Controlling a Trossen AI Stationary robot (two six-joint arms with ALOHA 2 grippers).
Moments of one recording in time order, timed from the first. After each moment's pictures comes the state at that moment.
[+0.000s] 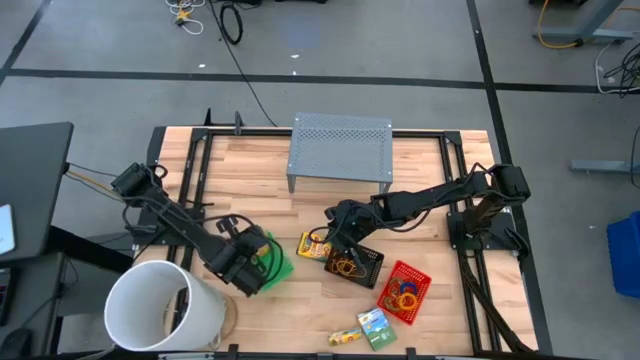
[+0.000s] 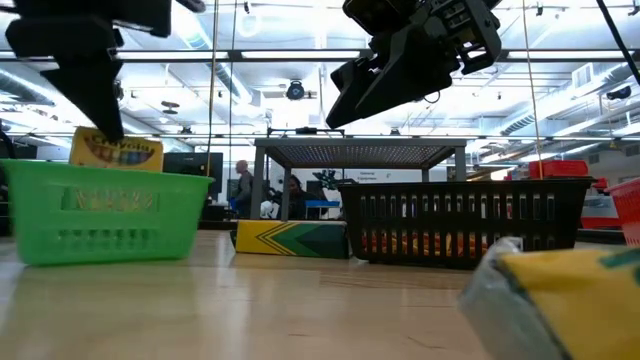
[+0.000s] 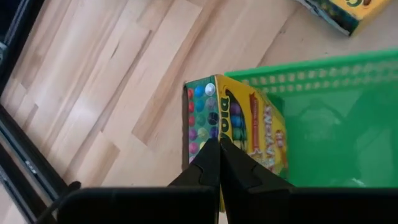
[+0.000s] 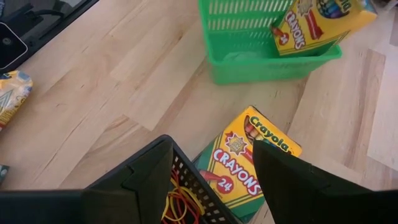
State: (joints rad) left arm -0.63 1.62 1.13 -1.23 -0.59 -1.21; right arm 0.12 1.70 1.12 -0.22 -0.26 -0.36
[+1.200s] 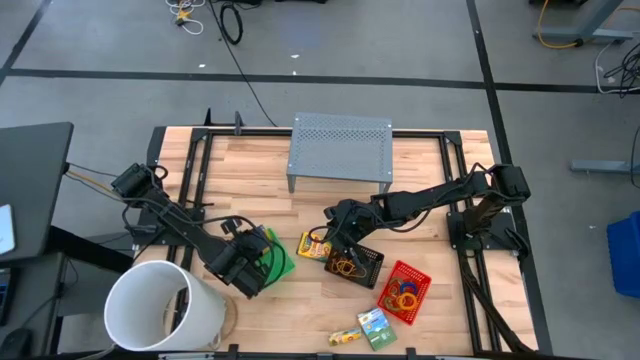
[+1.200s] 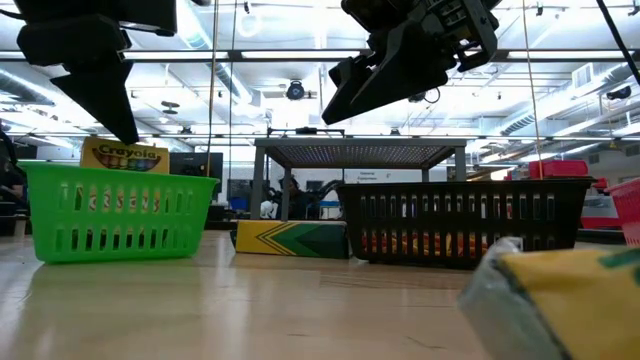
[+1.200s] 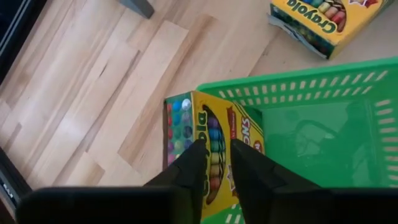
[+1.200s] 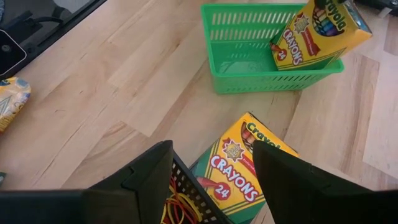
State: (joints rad) left arm -0.64 1.63 1.10 -1.13 -0.65 -1.18; right arm 0.12 1.70 1.12 -0.20 -0.26 -0.35
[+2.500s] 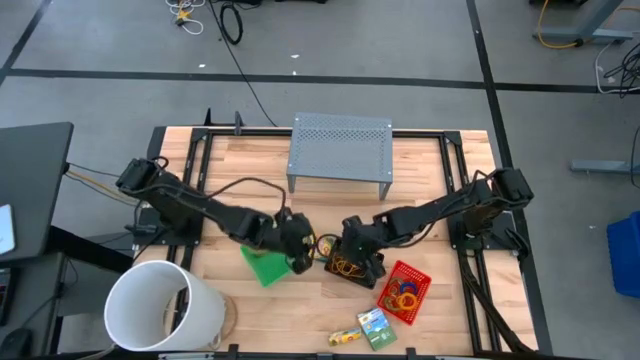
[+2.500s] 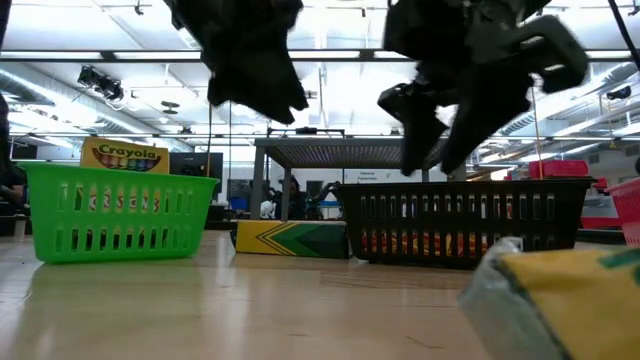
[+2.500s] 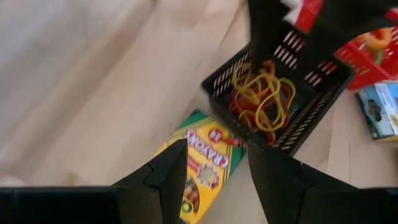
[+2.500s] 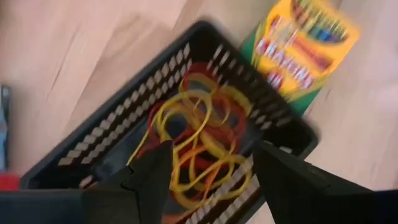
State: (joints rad) left arm -0.31 1.62 1.09 -0.32 -0.44 -0.62; right arm 0.26 1.70 1.12 -0.54 -0.02 -0.20
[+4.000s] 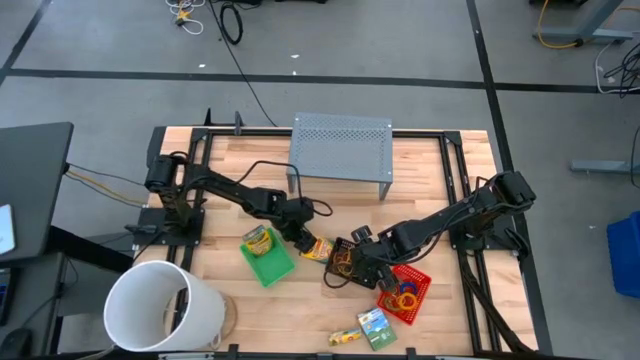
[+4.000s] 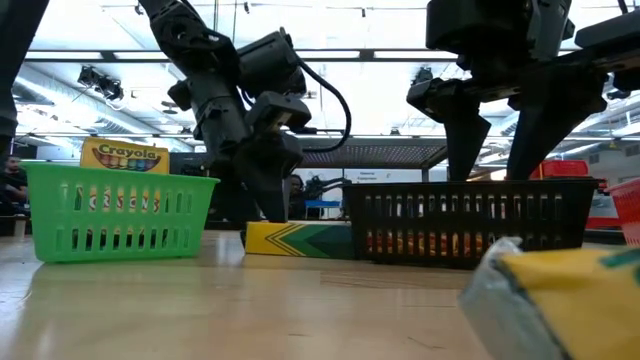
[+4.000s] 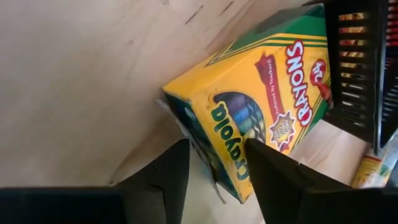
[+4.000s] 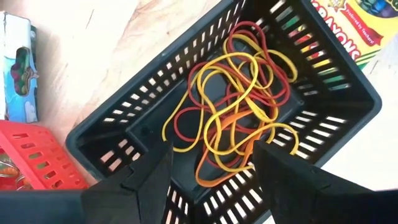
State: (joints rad) left arm -0.01 1.80 0.93 -0.15 0.26 -0.88; right arm 0.37 1.70 1.12 -0.66 0.05 -0.16
